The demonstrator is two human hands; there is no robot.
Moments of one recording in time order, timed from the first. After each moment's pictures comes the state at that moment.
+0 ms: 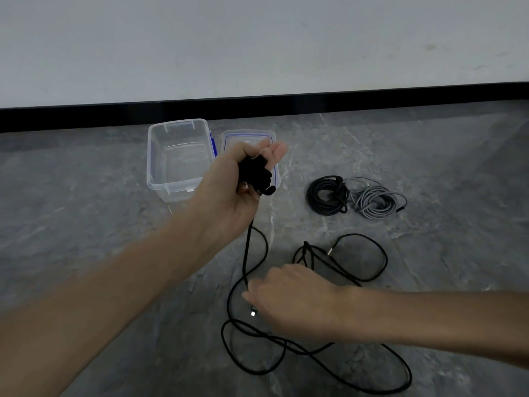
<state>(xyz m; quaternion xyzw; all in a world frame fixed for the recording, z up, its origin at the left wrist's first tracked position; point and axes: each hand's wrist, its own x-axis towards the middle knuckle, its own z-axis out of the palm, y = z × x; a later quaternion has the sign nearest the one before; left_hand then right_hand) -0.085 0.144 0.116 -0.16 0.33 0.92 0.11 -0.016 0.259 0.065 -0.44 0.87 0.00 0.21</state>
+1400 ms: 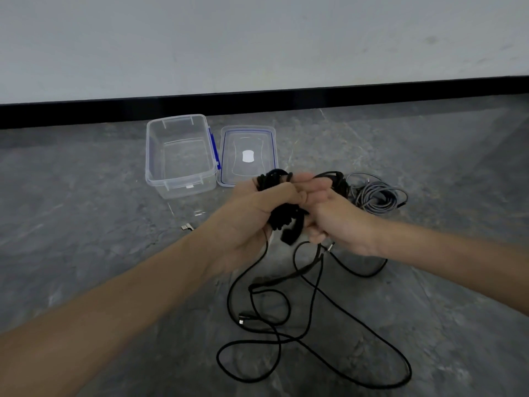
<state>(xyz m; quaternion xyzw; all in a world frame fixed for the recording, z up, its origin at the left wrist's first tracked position) -0.047 0.159 0.107 -0.03 0.52 0.83 0.21 -0.088 0.305 0.063 -0.05 0.75 -0.60 0.25</state>
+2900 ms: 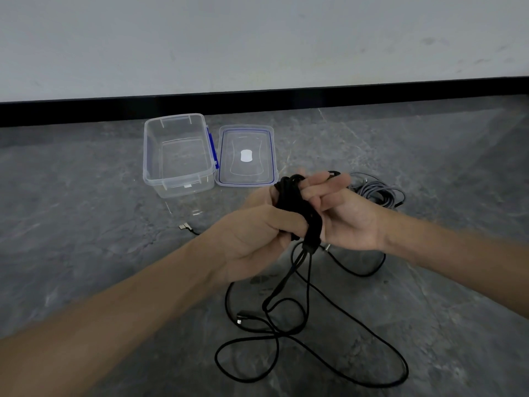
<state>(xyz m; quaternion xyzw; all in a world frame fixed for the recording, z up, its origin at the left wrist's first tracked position) -0.040 0.163 0.103 0.03 0.48 0.83 0.28 -0.101 0.321 0.061 -0.02 0.46 -0.78 0.43</state>
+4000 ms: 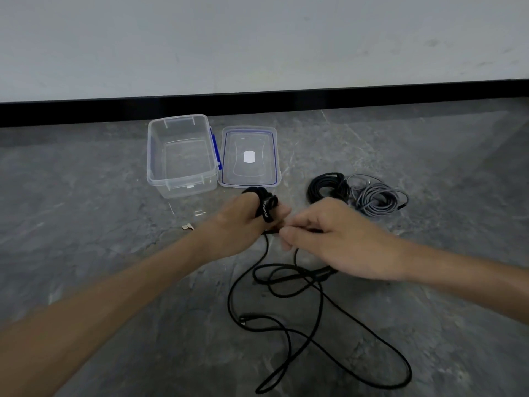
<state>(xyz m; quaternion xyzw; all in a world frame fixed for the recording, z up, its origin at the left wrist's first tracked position) -0.074 0.126 0.058 0.18 0.85 0.48 0.11 -0.046 0.299 0.111 -0.23 0.88 -0.36 0.19</state>
